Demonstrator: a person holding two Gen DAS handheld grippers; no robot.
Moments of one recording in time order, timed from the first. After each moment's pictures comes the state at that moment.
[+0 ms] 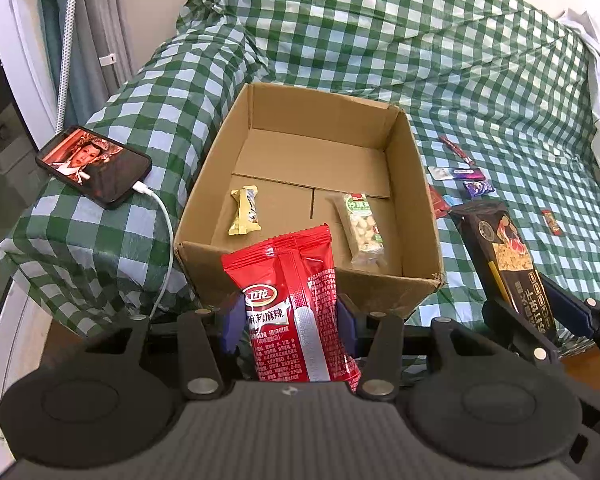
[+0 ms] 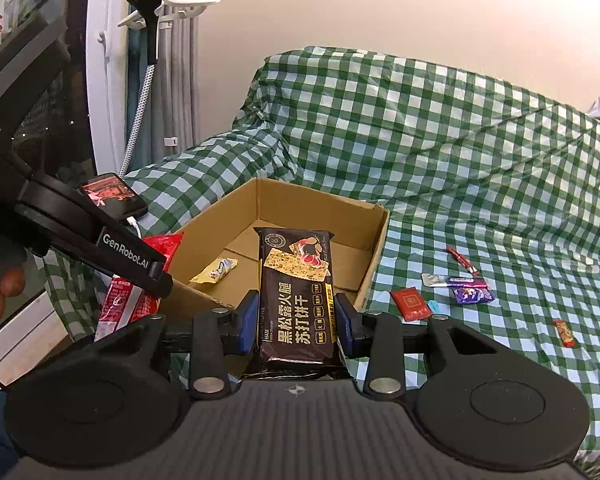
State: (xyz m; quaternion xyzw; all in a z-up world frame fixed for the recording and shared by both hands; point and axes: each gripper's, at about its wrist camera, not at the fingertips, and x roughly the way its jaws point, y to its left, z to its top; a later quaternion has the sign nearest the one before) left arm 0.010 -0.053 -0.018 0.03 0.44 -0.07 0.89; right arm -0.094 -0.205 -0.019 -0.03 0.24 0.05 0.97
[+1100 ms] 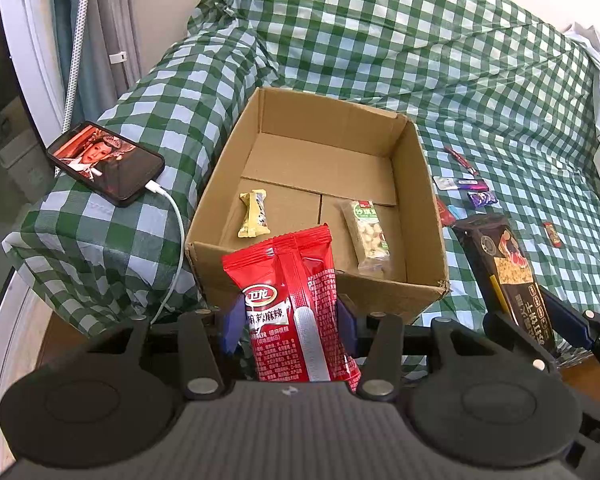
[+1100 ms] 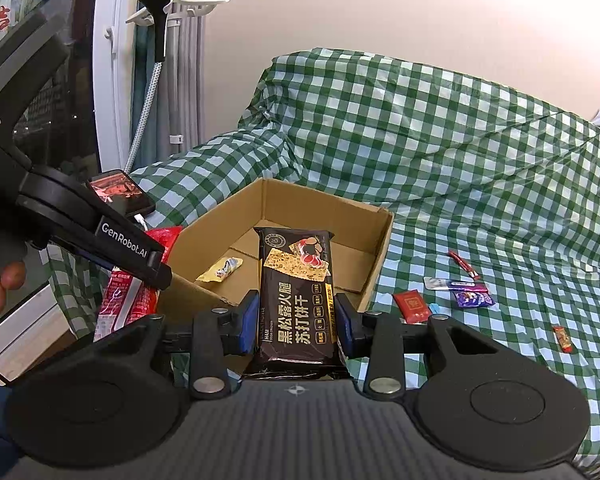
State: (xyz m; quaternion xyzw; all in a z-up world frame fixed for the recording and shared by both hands) left arm 0.009 -0.045 -0.015 0.01 0.44 -0.06 0.90; right arm -0.098 -0.195 -0.025 -0.03 0.24 0.05 0.97
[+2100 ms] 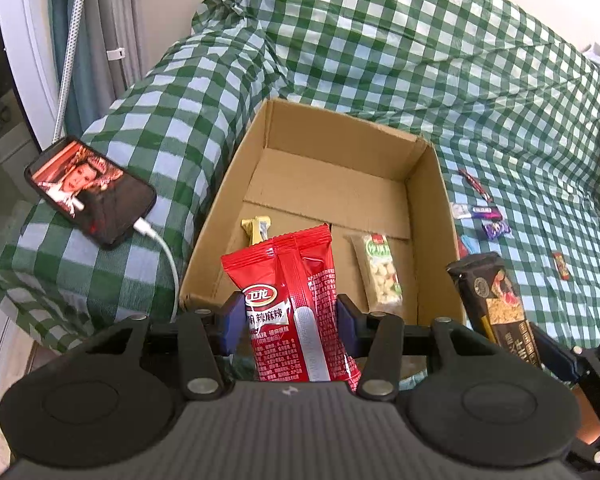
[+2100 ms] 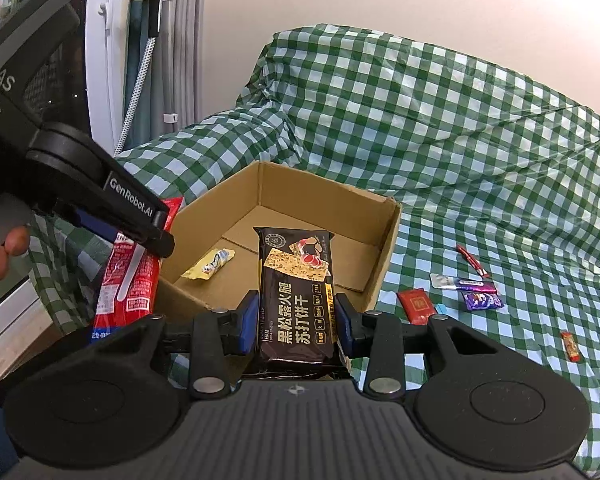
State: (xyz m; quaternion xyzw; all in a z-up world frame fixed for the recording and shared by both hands) left arm 0.079 -0.039 -0.016 -0.01 0.44 -0.06 0.90; right arm -0.040 -0.198 -0.034 -0.05 0.27 0.05 0.96
